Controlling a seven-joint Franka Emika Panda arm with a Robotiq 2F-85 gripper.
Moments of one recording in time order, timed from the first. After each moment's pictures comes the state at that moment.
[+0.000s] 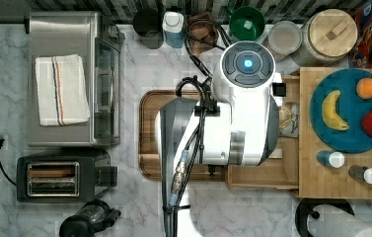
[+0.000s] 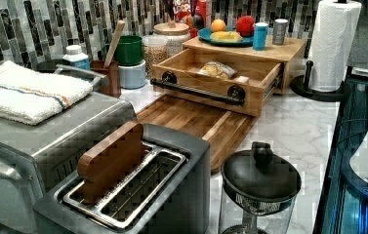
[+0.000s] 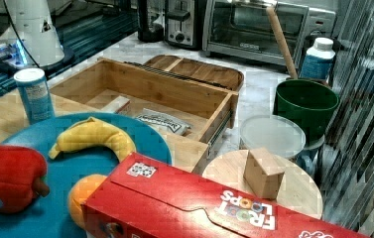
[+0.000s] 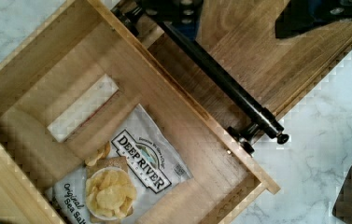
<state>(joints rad) -0.05 0.06 -0.03 -1.86 -0.04 0.26 -0.07</state>
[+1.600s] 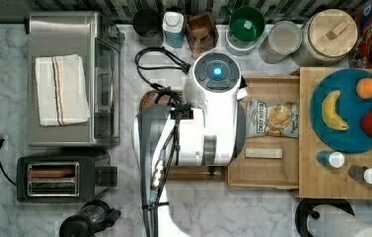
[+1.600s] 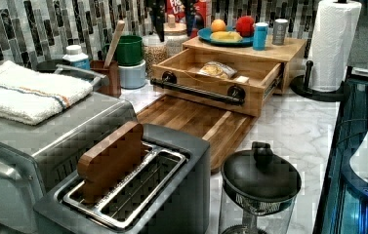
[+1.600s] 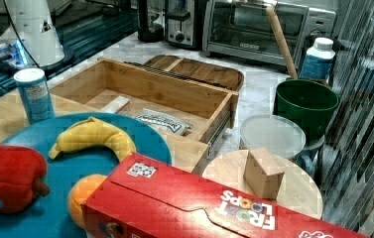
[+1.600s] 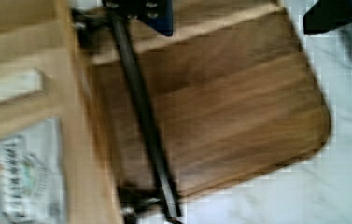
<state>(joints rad) -0.04 0.06 0.06 -1.96 0.10 0.33 -0.46</state>
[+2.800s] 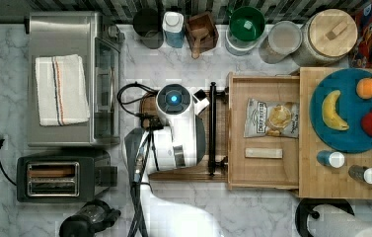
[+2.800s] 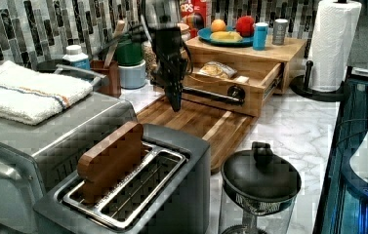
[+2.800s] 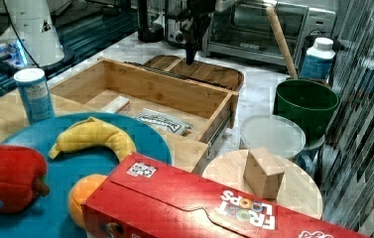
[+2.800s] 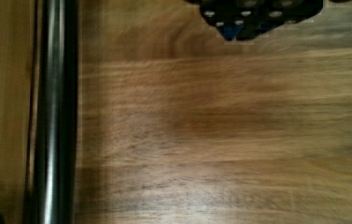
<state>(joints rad) 0.01 0.24 0.13 -2.22 -0.05 0.74 -0.58</state>
